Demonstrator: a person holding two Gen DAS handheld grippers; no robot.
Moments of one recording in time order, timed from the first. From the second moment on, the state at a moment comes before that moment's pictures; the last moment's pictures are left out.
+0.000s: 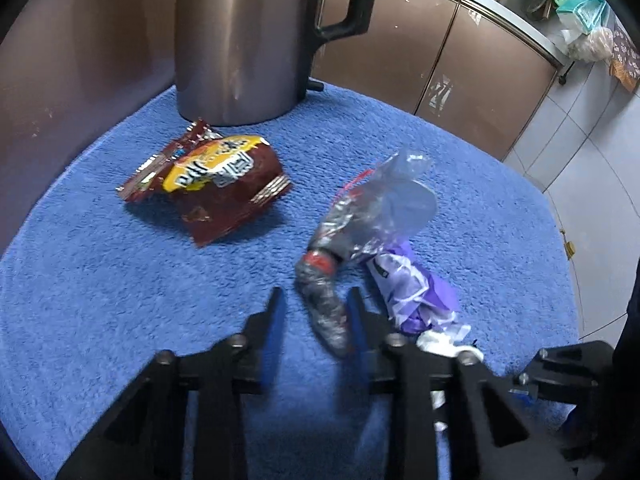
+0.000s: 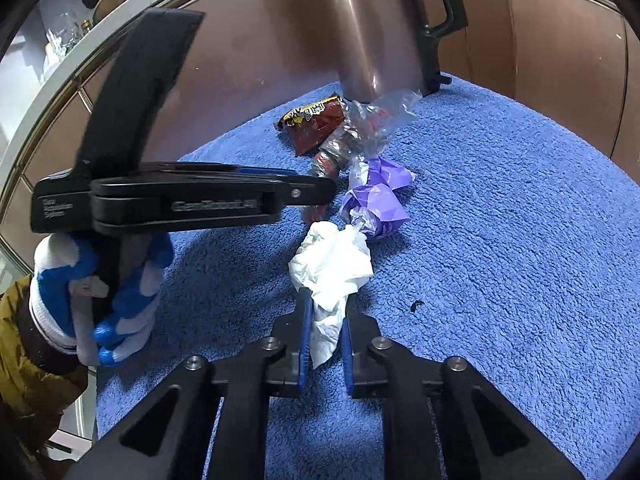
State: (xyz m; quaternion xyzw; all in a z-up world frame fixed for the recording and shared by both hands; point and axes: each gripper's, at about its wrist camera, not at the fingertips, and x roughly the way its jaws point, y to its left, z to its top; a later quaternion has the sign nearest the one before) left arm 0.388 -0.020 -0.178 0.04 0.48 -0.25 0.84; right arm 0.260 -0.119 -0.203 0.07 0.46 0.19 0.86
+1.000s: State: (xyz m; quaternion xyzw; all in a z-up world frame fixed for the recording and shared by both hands) left arm 0.214 0.061 -0.075 0.00 0.38 -0.21 0.90; right arm 0.103 -0.163 -0.095 0.08 0.37 0.16 0.91
